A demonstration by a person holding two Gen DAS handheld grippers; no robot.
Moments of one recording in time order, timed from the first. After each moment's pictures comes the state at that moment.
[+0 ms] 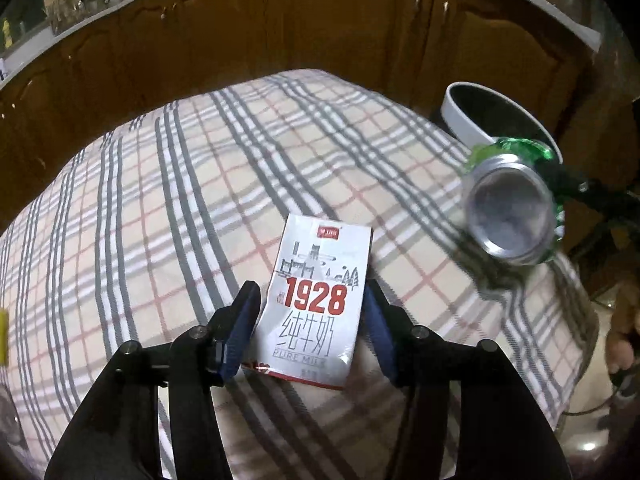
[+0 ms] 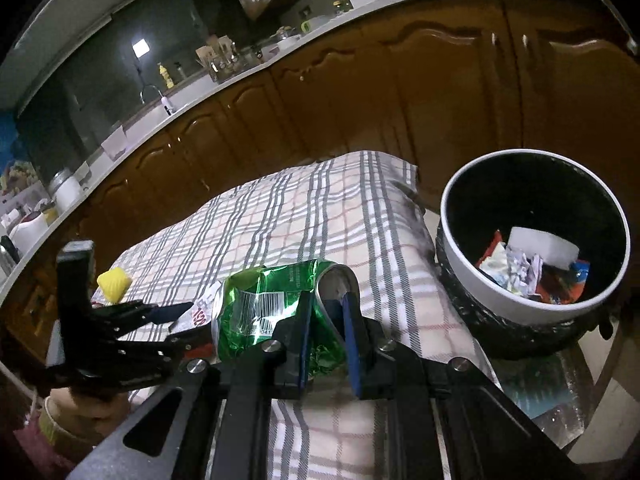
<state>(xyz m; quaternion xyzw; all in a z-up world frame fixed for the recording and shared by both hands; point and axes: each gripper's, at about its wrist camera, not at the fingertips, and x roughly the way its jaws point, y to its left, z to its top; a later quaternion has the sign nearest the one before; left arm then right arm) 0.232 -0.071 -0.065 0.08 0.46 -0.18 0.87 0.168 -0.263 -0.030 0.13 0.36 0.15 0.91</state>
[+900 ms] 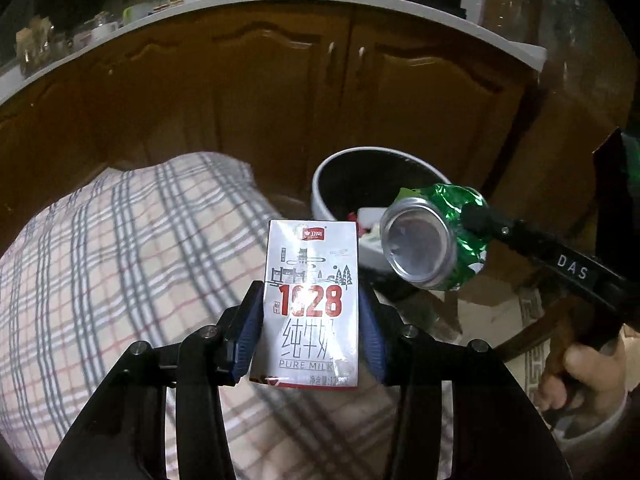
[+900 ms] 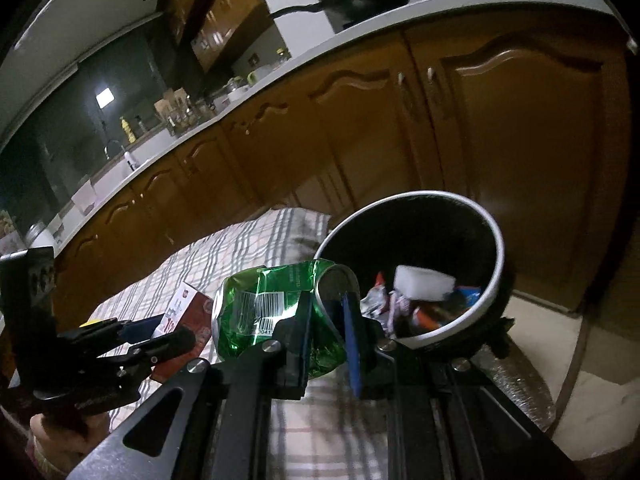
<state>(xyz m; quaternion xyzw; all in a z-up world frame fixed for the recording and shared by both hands) 0.209 -0.200 0.007 0.06 0.39 -0.26 0.88 0.140 -0.372 -0.003 0.17 0.30 0.06 0.94</state>
